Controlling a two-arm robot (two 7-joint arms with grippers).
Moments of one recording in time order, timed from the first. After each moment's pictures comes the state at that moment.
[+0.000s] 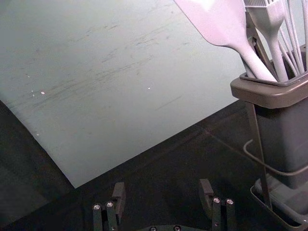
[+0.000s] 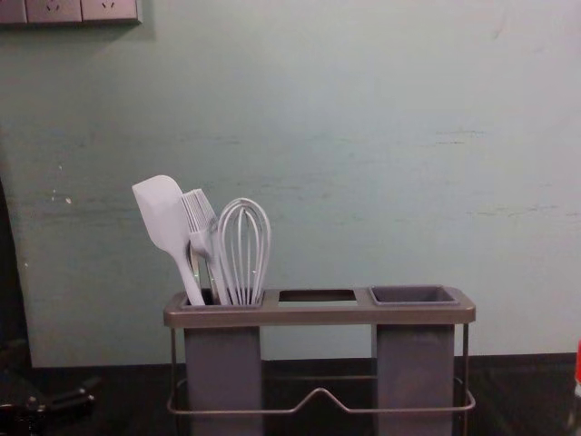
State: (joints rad) left arm -0.20 0.60 0.45 -1.41 -0.25 -0.12 0.03; right arm -0.26 0.78 -0.17 -1.87 0.61 -0.23 0.34
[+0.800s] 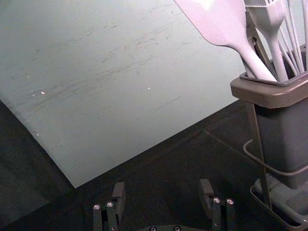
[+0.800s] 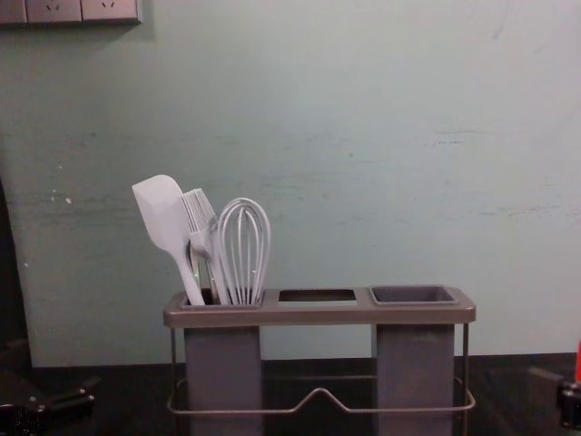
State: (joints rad) left arm -0.20 0.60 0.45 -1.41 -0.25 -0.12 0.03; right arm -0.13 0.65 -0.24 -1.77 0.50 -0.13 0.34
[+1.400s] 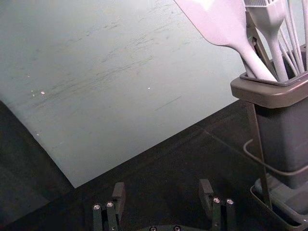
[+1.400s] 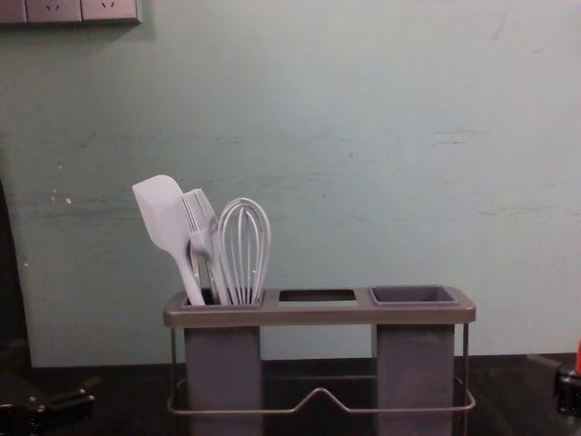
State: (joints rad) left arm -0.20 0.60 0.45 -1.41 -0.25 -0.12 0.03; right arm -0.13 0.59 -0.21 -1.76 0.49 -0.14 0.37
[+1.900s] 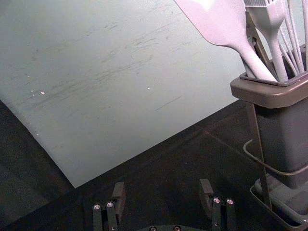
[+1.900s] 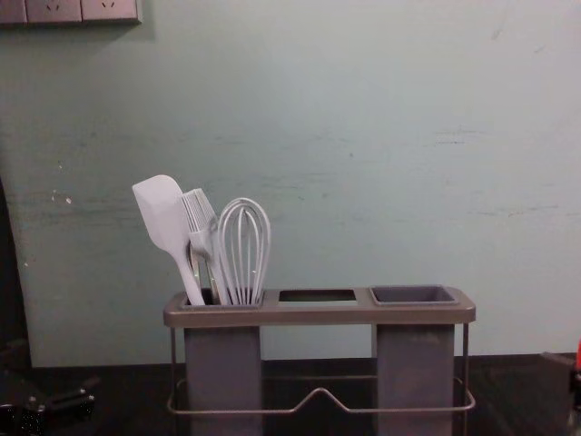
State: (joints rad) left arm -0.20 0.60 0.45 -1.41 -0.25 -0.12 0.03; right arm -0.16 0.59 -0.17 -1.79 0.46 -0.11 0.39
